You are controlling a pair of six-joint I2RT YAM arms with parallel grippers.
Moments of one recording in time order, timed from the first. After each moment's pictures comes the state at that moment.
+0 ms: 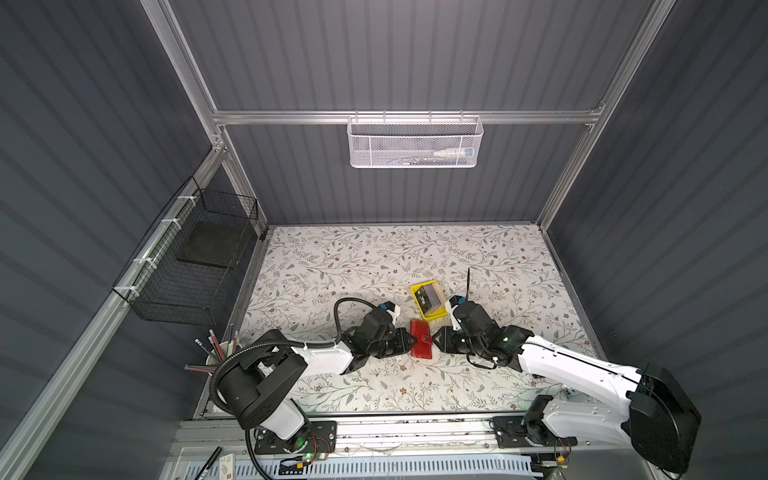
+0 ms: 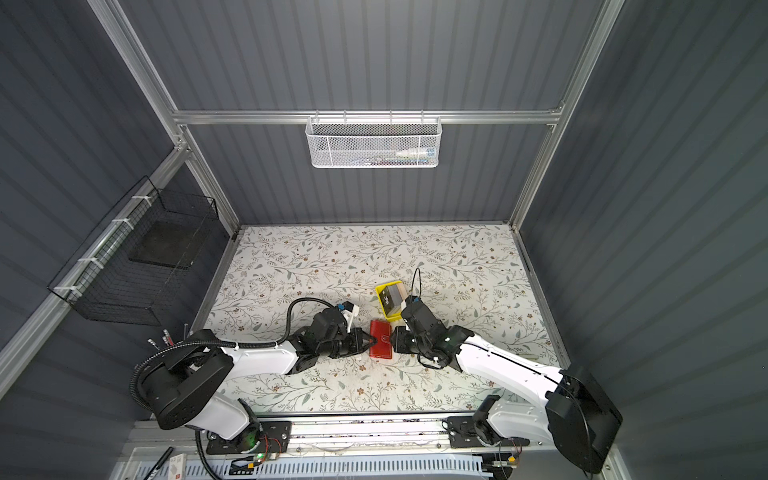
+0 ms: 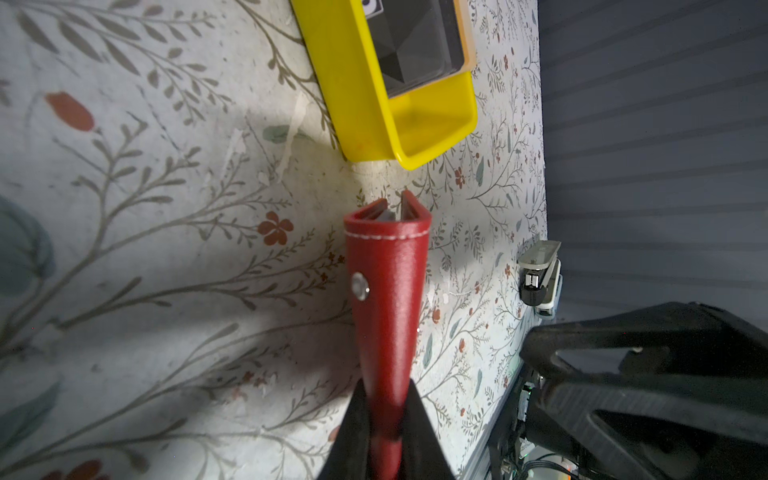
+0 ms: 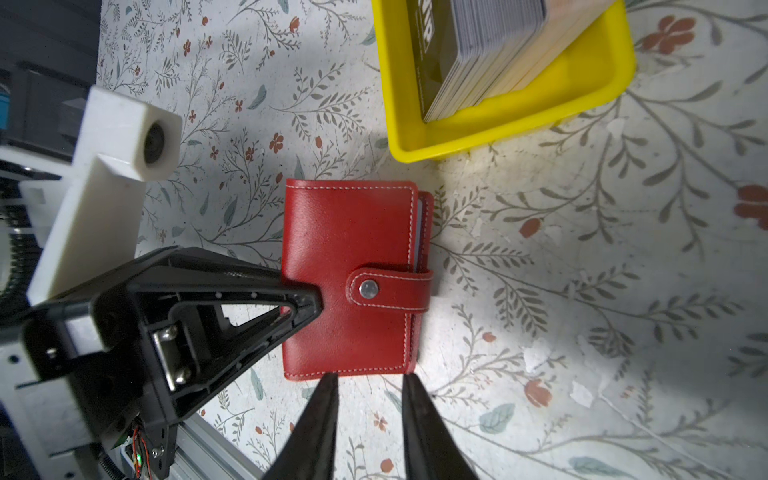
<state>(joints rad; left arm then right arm) -0.84 1.55 0.55 0.37 0.32 -0.96 0.78 1.19 0.64 -0.31 -0.08 0.76</state>
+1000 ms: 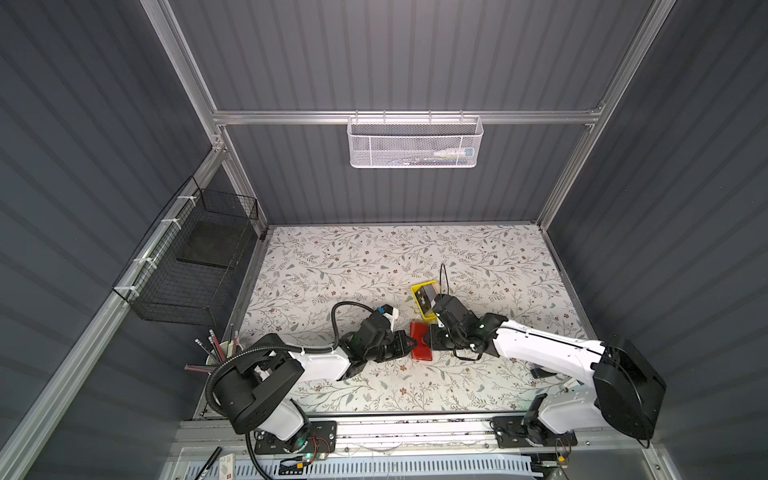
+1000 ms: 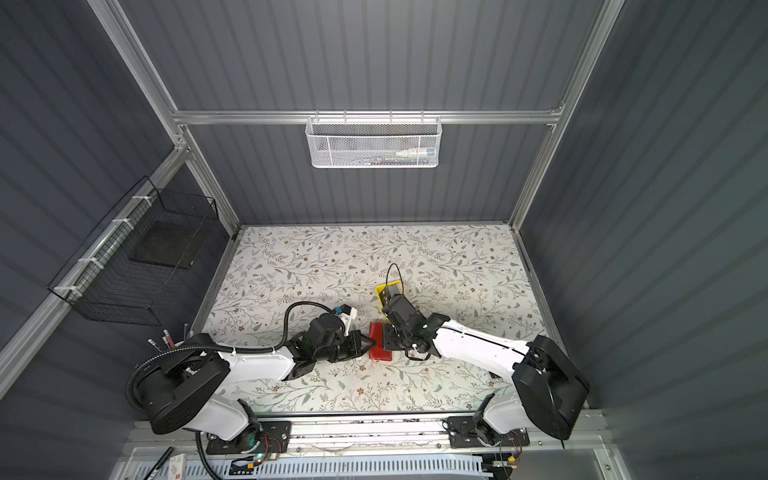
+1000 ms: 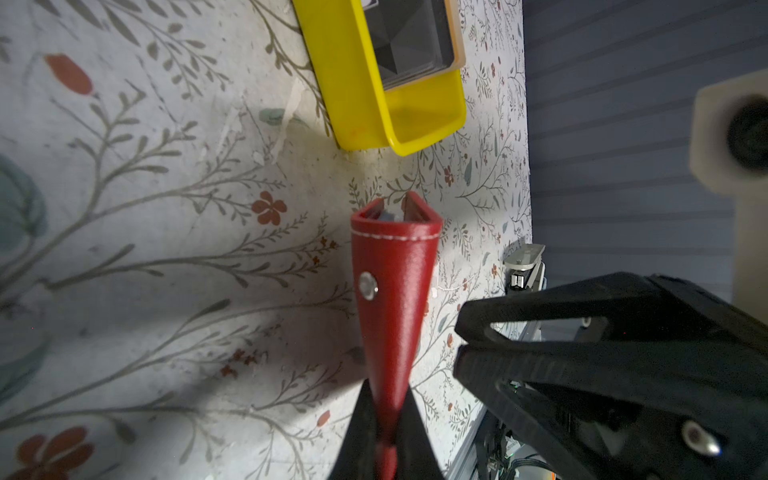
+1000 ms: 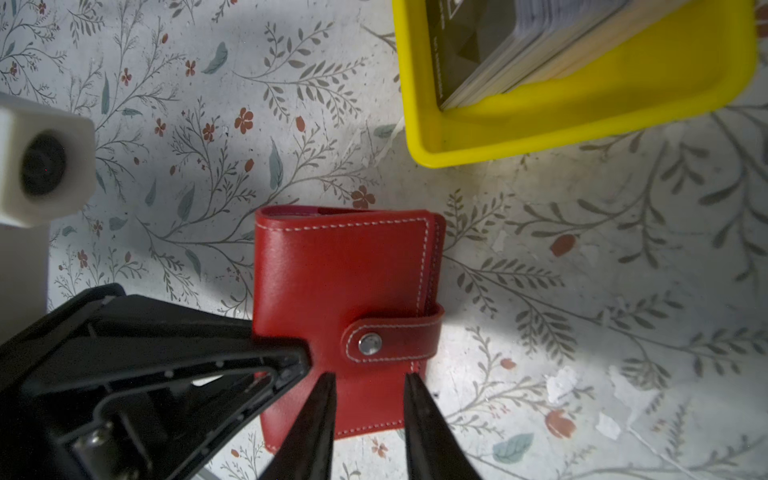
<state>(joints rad) -0.87 1.52 0.50 0.44 0.30 -1.01 0.83 1.41 0.81 -0.40 -0.04 0.73</state>
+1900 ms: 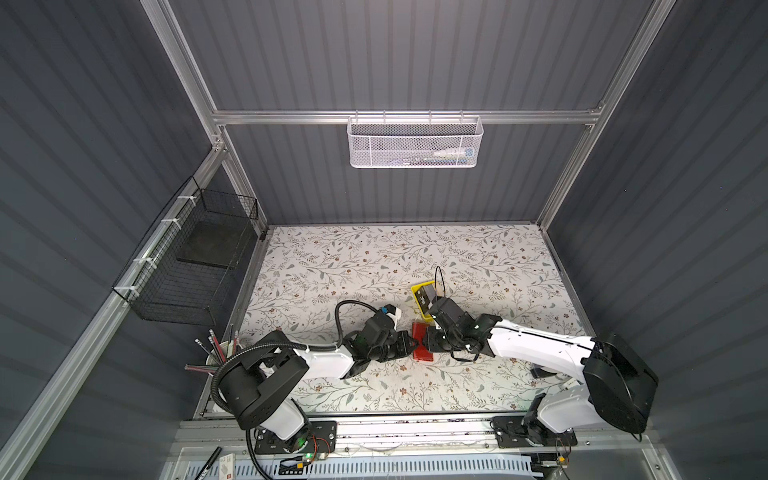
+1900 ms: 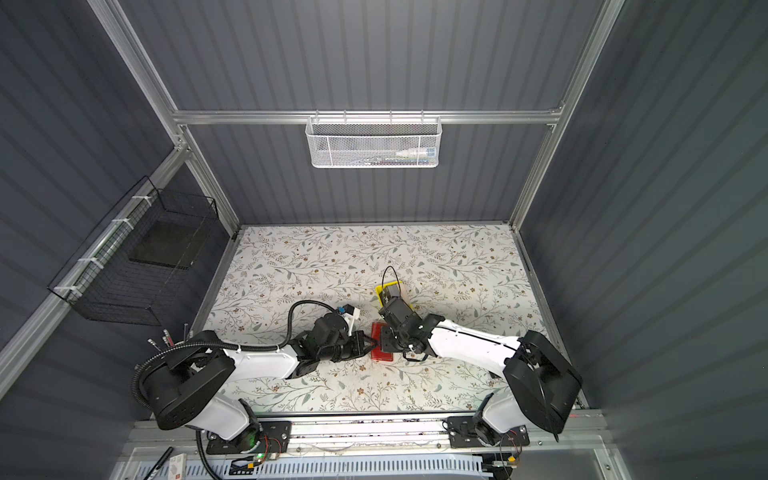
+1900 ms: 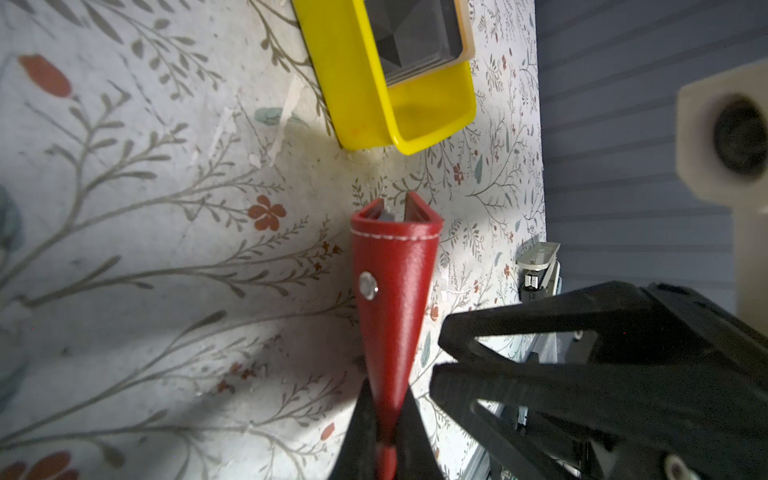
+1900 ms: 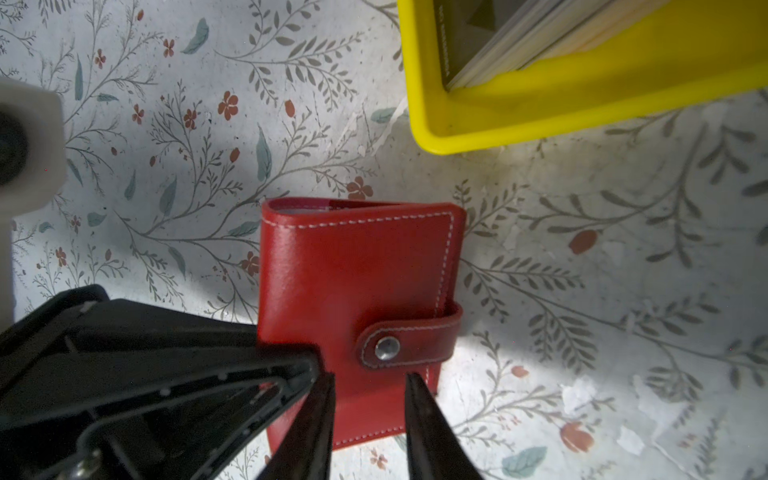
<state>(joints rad) -0.88 1.55 0.53 0.40 0.27 -0.98 0.85 1.44 0.80 -0.38 -0.03 0.74</state>
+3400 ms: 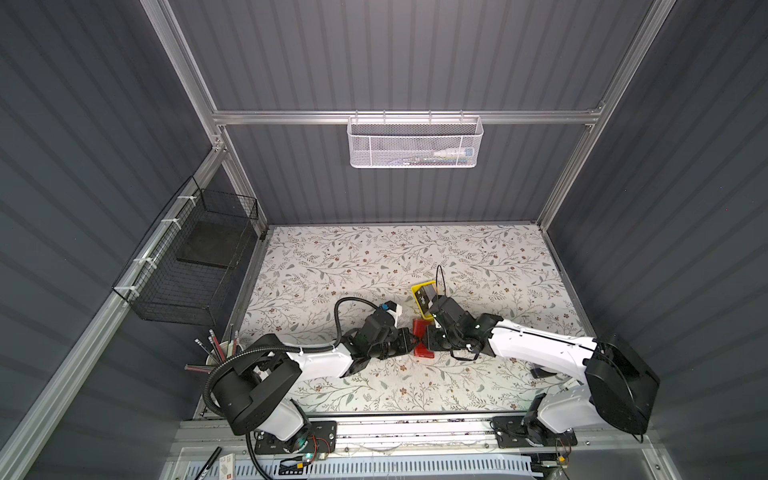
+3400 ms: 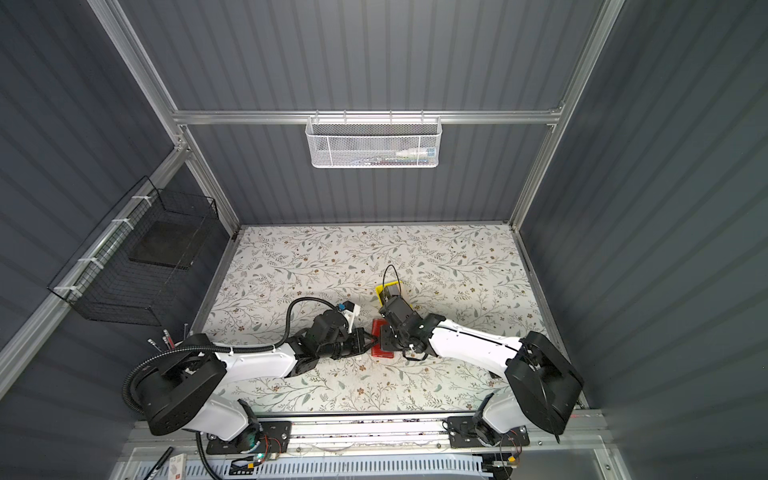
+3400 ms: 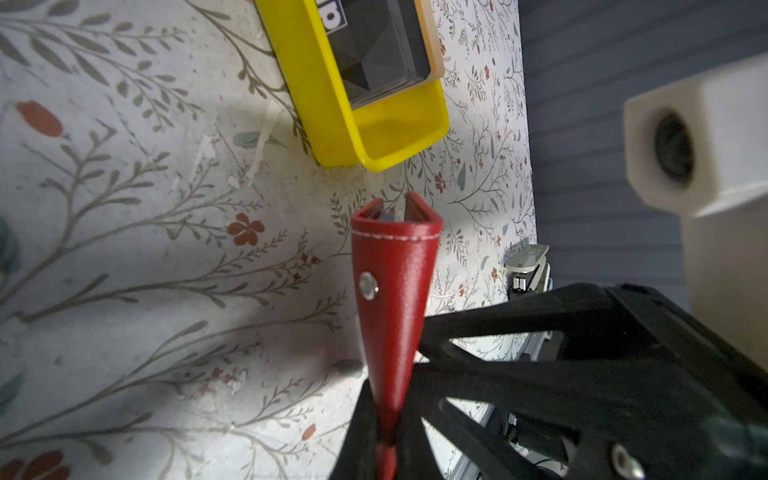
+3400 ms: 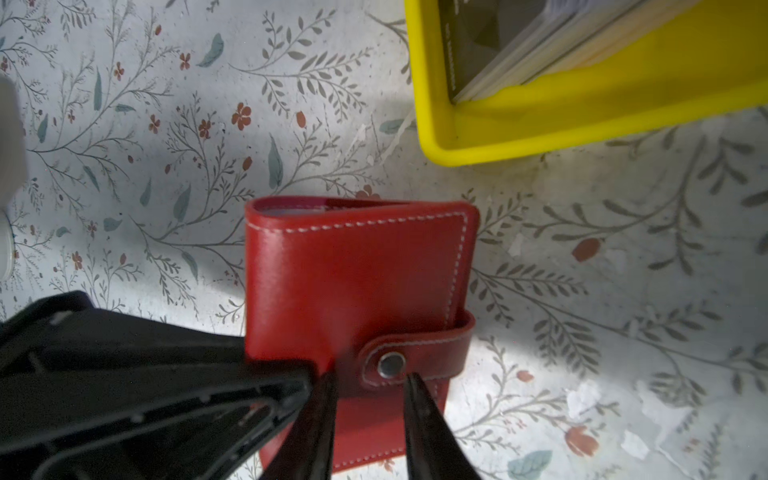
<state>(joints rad) -0.88 1.51 0.55 0.36 0.27 -0.97 0.84 1.45 0.82 -0.38 -0.03 0.75</state>
